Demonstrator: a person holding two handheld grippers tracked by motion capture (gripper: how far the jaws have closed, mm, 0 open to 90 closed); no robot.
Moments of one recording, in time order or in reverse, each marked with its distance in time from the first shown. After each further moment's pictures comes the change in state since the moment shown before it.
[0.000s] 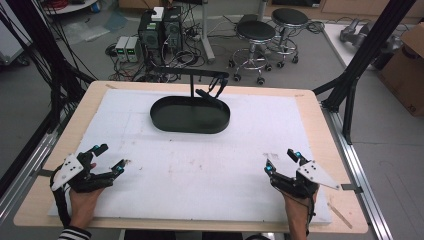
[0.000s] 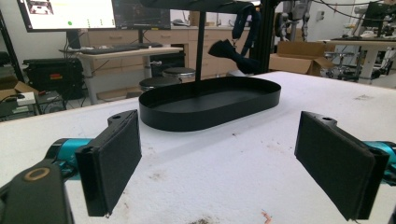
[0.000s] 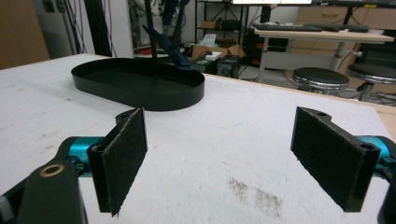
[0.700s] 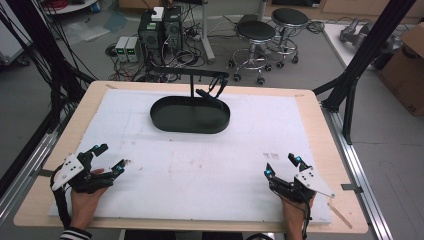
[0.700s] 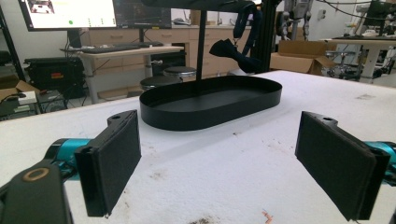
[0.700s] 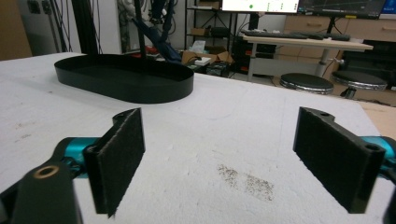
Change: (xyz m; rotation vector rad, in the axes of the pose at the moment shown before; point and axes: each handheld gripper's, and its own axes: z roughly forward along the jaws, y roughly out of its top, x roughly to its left) left arm 0.000 0.000 0.000 0.005 0.003 0.000; right arm 0.000 -0.022 0.002 -0.030 -0.044 -0.014
